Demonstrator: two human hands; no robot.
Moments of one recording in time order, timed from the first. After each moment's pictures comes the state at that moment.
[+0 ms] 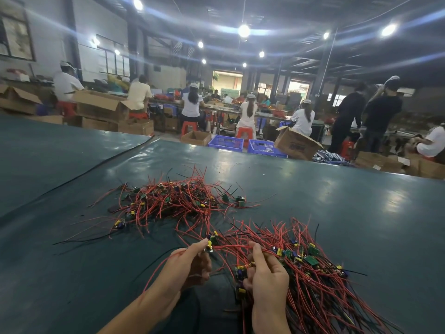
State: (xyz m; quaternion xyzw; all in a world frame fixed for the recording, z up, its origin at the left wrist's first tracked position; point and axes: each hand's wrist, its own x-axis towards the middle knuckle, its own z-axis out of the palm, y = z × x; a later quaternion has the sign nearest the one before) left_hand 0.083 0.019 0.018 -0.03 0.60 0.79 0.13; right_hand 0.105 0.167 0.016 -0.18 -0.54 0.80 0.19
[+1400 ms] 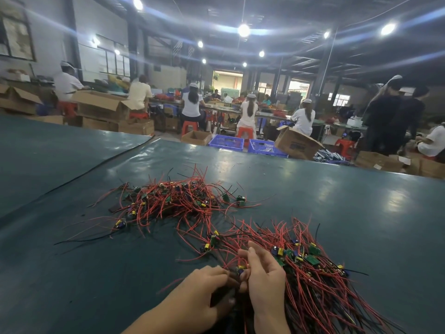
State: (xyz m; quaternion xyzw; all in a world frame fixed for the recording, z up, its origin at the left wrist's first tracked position) left_hand 0.086 0.023 -0.015 0.36 0.87 0.34 -0.03; right_hand 0.104 0.169 0.012 -0.13 -0.61 0.76 0.17
